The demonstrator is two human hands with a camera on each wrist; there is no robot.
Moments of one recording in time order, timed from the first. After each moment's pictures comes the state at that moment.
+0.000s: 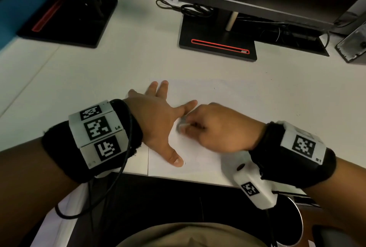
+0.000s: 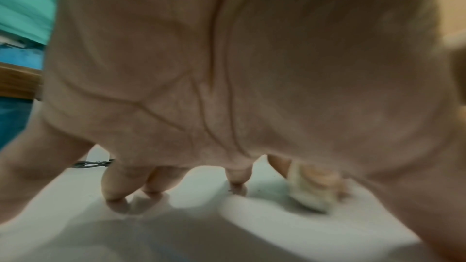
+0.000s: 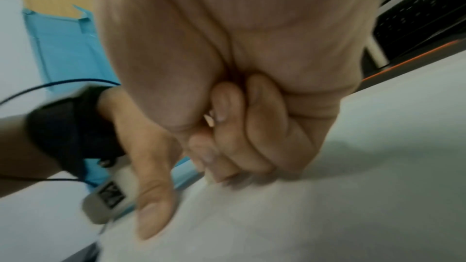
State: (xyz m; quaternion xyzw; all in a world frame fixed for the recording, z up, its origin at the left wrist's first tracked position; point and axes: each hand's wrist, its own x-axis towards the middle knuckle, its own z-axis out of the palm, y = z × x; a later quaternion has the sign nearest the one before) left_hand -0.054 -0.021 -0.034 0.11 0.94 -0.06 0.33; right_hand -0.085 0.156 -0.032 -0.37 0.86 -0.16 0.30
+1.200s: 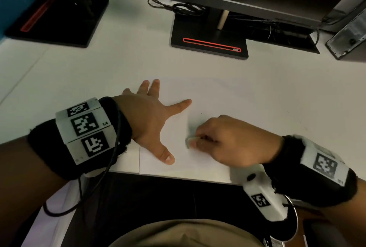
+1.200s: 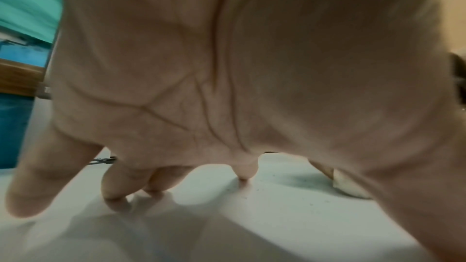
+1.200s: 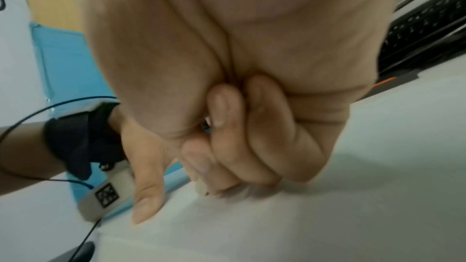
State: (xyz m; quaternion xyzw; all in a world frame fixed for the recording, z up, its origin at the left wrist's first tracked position) left_hand -0.057 -0.018 -0.032 0.11 0.93 -0.05 0.35; right_hand -0.064 0.195 -0.036 -0.38 0.87 -0.15 0.29
